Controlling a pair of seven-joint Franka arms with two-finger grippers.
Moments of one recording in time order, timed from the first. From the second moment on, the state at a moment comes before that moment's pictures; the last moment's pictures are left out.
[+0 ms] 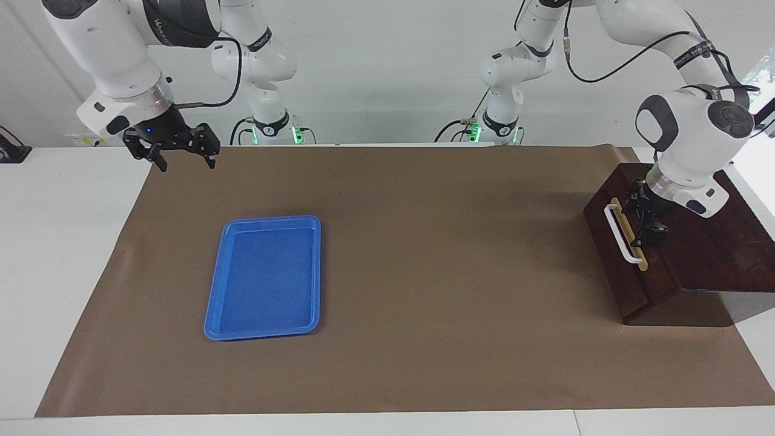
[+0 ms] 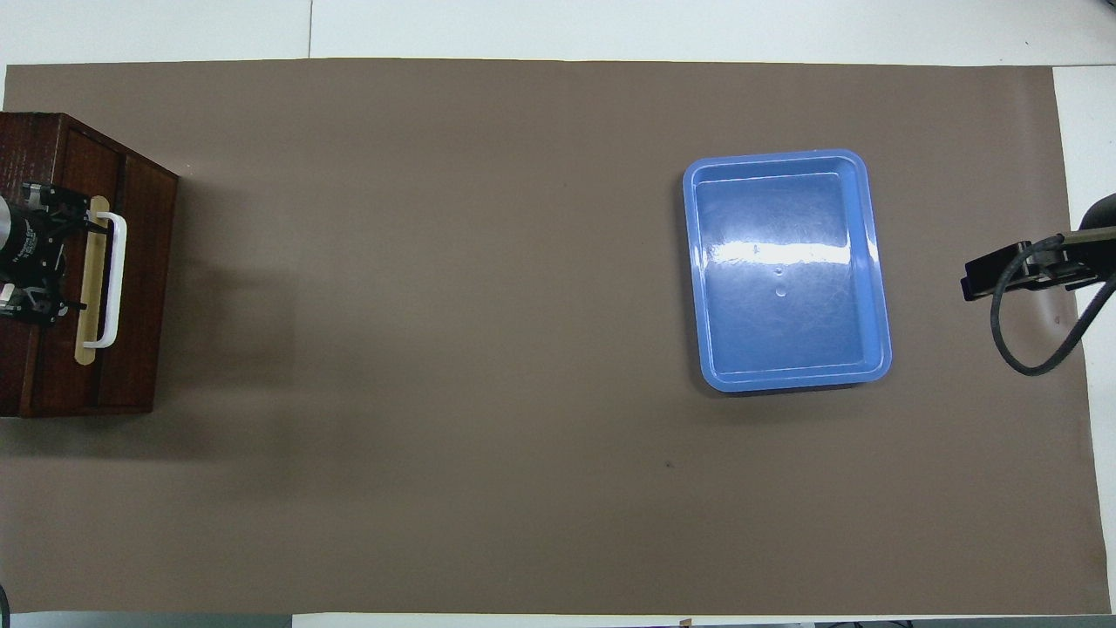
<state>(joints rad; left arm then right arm) 0.26 0.15 -0.17 -1.82 0.12 1.97 -1.25 -0.03 0.00 0.01 -1.61 -0.02 1.52 -0.09</state>
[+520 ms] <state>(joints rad) 0.15 0.03 -0.22 -1.68 0.04 1.63 -0.76 -0.03 0.00 0.01 -1.61 -0.02 1.52 -0.09</state>
